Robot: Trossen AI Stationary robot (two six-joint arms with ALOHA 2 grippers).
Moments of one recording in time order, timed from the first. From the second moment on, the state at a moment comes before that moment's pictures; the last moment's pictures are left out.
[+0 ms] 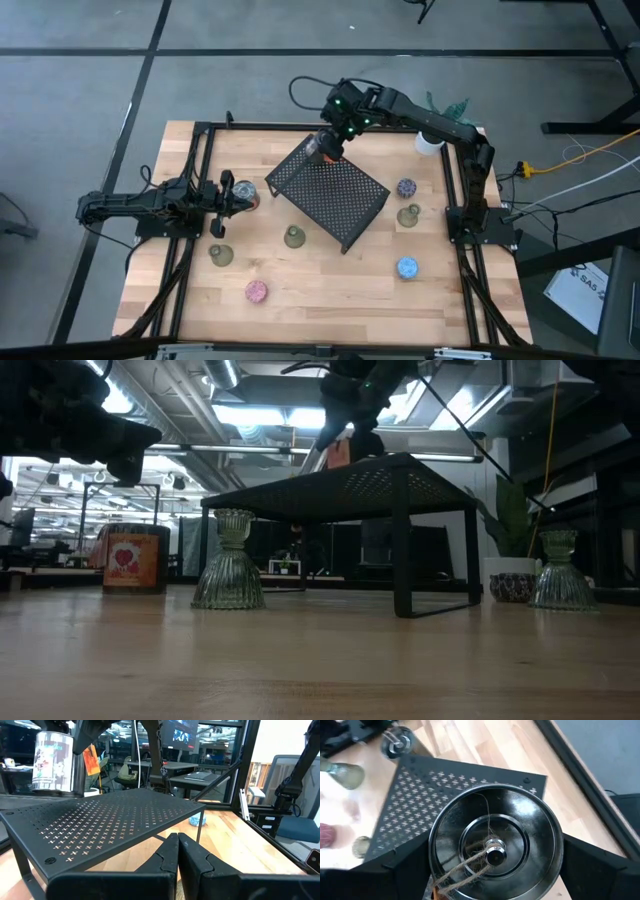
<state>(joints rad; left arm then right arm) 0.05 0.00 0.01 0.03 0.04 -0.08 -0.39 1.95 2.00 -1.03 -0.14 0.12</state>
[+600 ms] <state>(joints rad) 0.05 0.00 0.01 0.03 0.05 -0.08 -0.37 1.95 2.00 -1.14 -0.14 0.07</state>
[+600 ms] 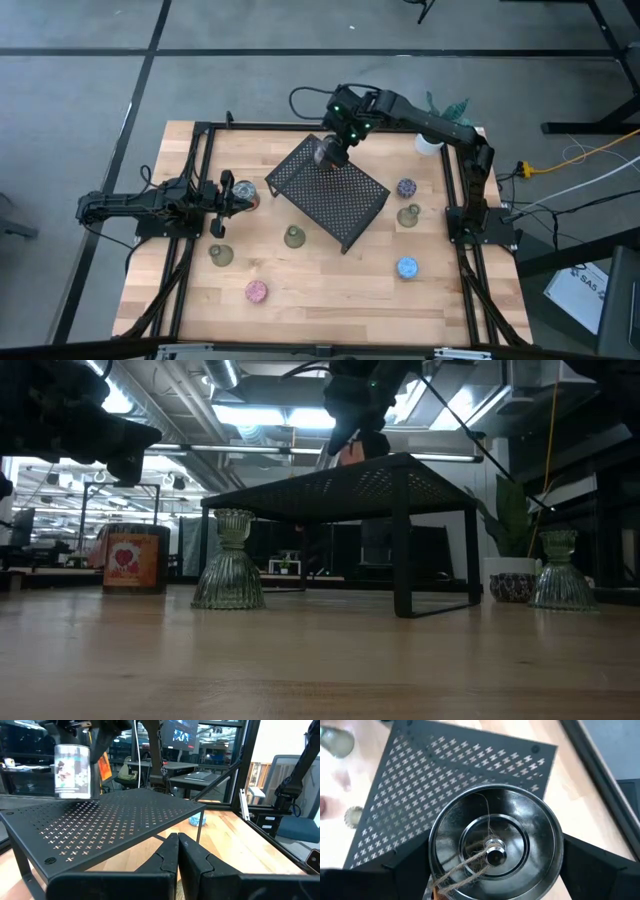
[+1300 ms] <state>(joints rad) 0.05 0.00 0.01 0.03 0.05 -0.08 -0.32 1.94 2.11 -1.33 -0.13 -0.15</state>
